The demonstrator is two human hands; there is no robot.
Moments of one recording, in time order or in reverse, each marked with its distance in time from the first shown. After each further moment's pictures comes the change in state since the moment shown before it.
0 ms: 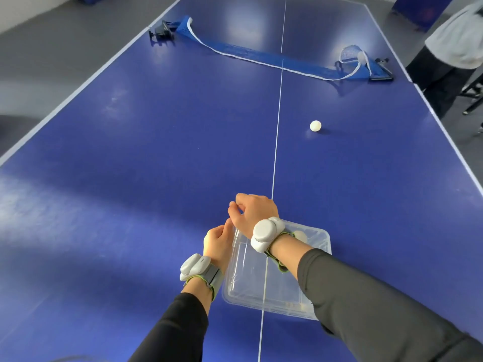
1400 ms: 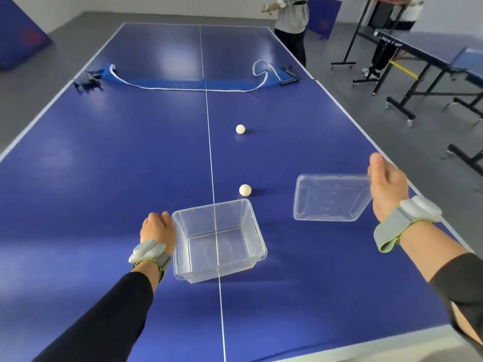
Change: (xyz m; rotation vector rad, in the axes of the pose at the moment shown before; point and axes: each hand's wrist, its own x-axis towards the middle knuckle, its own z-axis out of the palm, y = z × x) left_hand -0.030 0.029 -0.005 0.668 0.282 0.285; right_hand -0.191 0.197 -0.217 0.577 0.853 0.529
